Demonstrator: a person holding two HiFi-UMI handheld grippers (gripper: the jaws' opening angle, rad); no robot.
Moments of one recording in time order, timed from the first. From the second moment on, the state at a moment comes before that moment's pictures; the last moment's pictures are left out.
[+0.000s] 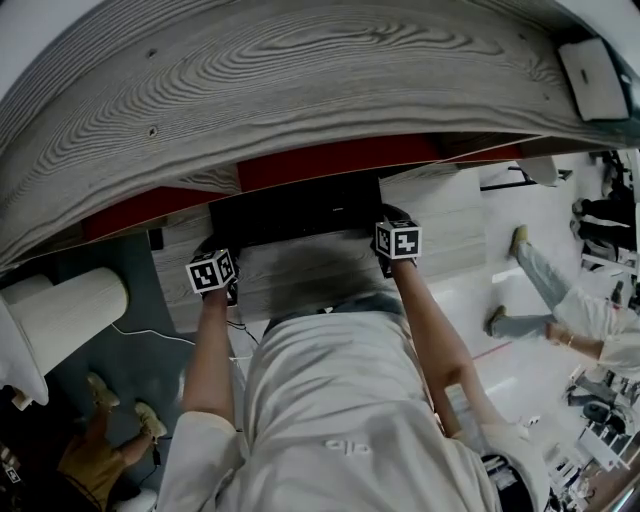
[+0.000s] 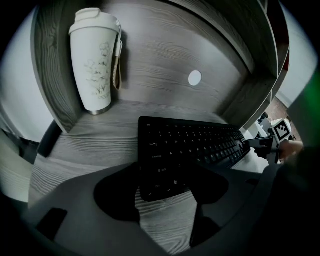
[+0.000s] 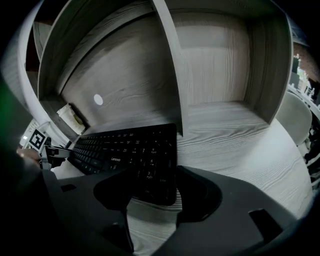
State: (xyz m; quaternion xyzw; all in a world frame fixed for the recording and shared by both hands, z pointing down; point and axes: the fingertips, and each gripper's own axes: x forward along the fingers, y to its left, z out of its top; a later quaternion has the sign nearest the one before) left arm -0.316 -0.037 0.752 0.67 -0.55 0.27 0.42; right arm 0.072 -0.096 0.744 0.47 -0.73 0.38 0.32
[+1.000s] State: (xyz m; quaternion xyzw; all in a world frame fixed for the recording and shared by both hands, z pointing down) left arm -0.329 -0.073 0.730 0.64 -0.59 0.27 0.42; right arm 0.067 -0.142 0.725 0.50 -0.72 0.36 0.31
